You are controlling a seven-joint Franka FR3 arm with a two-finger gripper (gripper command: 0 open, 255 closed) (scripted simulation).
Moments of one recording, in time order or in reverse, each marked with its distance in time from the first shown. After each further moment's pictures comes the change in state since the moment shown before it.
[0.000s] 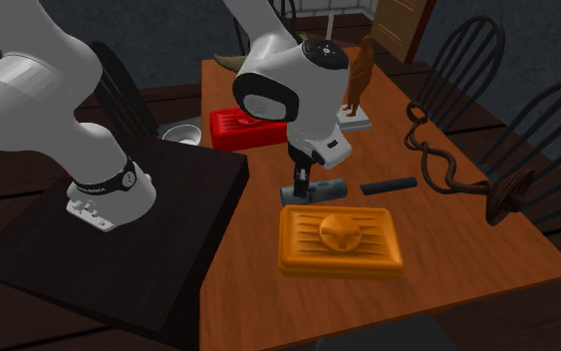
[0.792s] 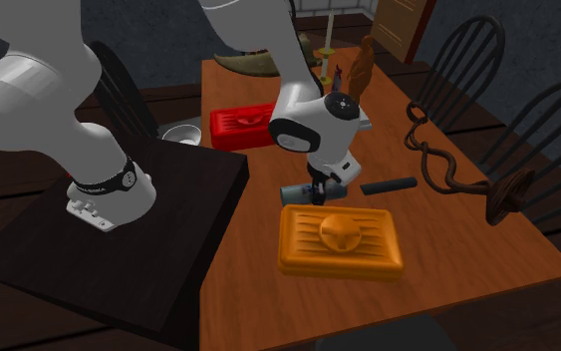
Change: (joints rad) arm 0.022 0.402 0.084 0.231 0.077 0.189 -0.089
